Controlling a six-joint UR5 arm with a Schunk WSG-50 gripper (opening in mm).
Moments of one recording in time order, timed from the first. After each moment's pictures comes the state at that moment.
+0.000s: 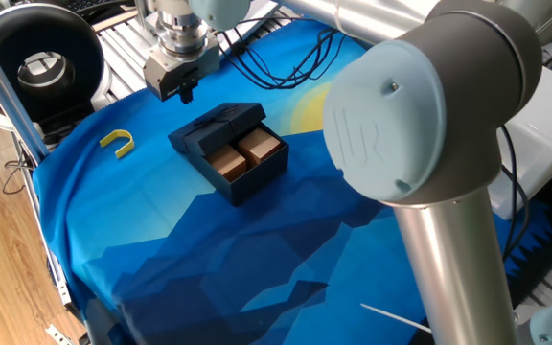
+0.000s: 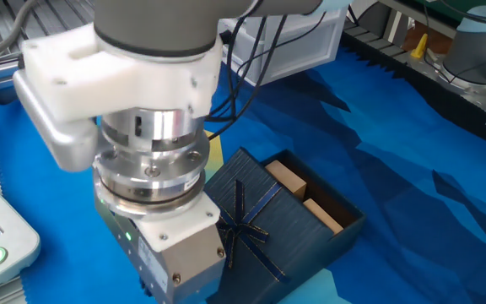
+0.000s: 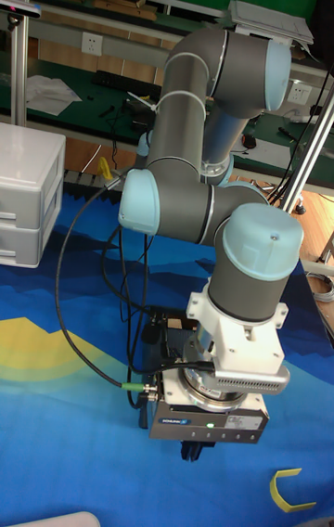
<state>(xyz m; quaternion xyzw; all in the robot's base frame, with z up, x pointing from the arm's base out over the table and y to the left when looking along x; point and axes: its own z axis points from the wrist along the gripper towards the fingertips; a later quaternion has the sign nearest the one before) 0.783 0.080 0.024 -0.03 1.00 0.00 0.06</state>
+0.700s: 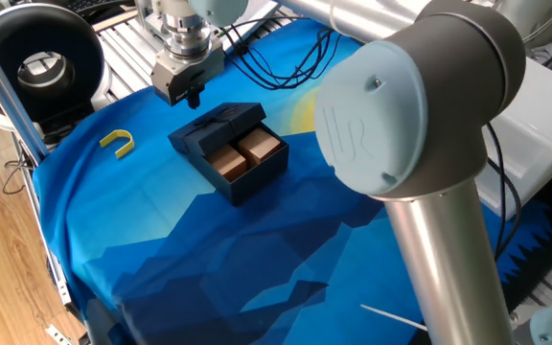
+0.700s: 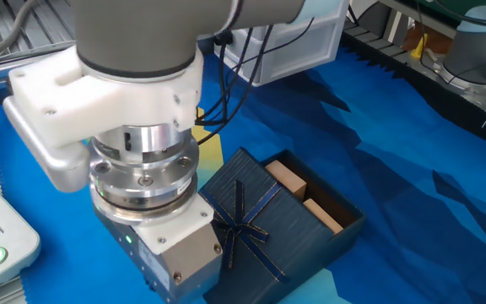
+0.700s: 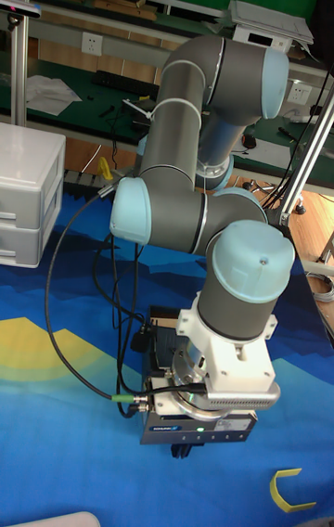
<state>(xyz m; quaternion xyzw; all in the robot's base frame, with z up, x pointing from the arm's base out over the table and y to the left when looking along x) 0.772 0.071 0.014 -0.07 1.00 0.00 0.03</state>
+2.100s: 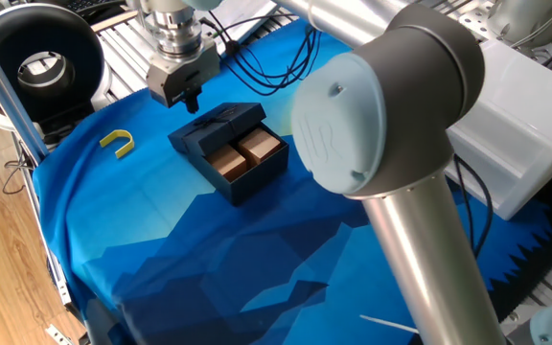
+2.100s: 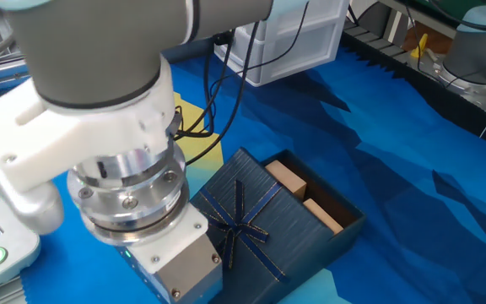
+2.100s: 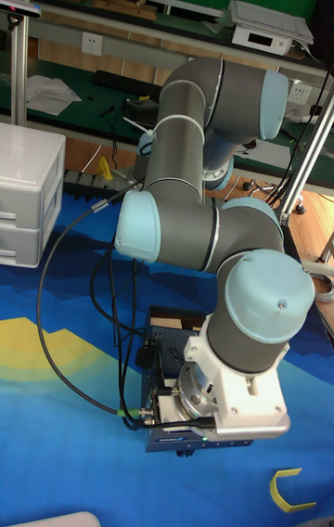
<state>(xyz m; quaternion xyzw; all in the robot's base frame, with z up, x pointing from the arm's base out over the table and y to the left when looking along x) 0.765 0.077 0.008 -0.08 1.00 0.00 -0.04</state>
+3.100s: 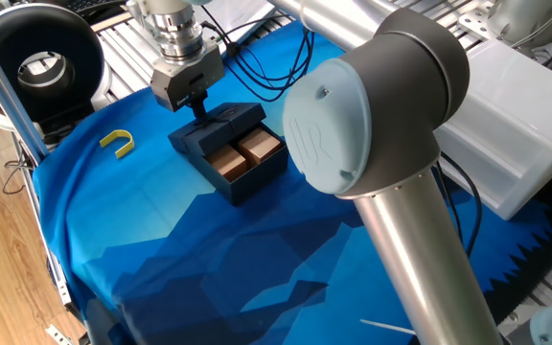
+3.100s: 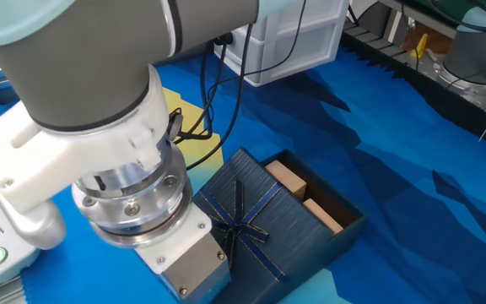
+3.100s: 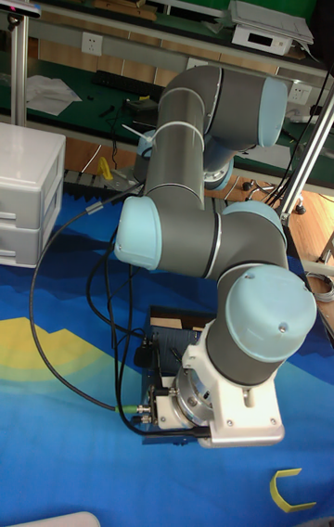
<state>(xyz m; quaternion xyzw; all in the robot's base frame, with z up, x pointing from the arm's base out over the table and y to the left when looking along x) 0.745 0.072 0.004 -0.08 0.99 -0.01 -0.09</state>
